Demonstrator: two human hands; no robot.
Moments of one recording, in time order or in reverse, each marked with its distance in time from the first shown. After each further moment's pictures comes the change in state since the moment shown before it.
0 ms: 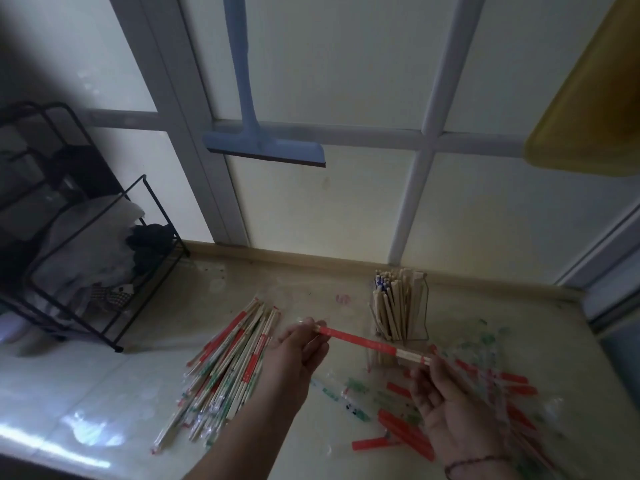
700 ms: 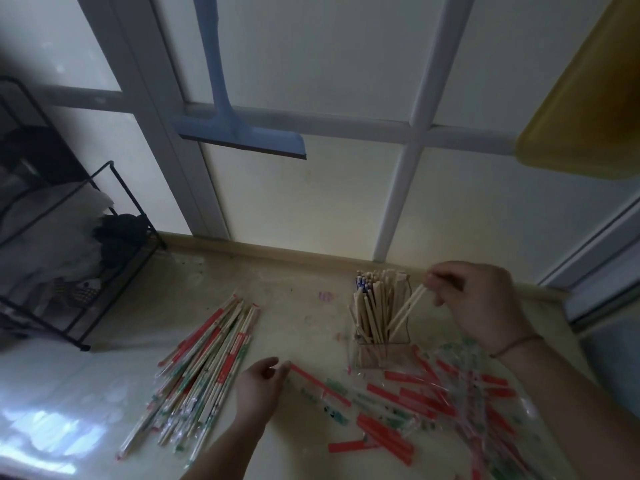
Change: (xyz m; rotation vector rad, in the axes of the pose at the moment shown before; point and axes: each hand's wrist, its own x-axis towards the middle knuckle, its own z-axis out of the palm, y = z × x) left_hand 0.060 -0.067 -0.077 0.948 0.266 0.243; right_hand 0.055 -0.133 0.055 -1.498 -0.158 -0.965
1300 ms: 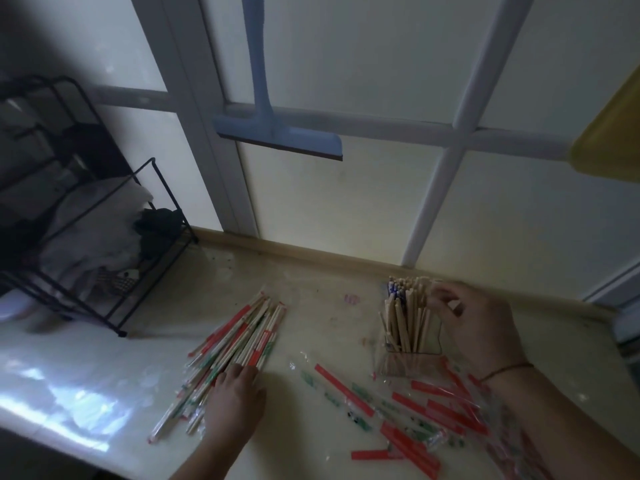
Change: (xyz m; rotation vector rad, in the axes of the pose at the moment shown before) left_hand 0.008 -0.046 -0.071 0.766 0.101 0.375; right_hand -0.007 0.011 0.057 -0.080 0.026 -0.029
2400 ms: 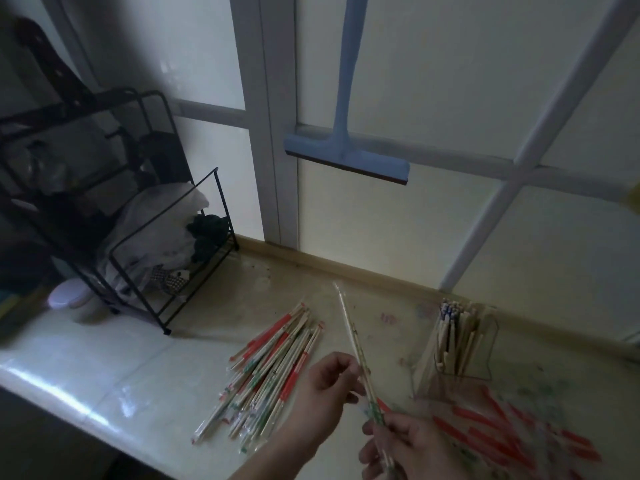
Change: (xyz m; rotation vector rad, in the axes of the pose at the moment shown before) left_hand -0.020 0.093 -0.098 -1.351 -0.279 -0.076; right_hand -0.125 -0.122 0.062 0.776 -0.766 0.626
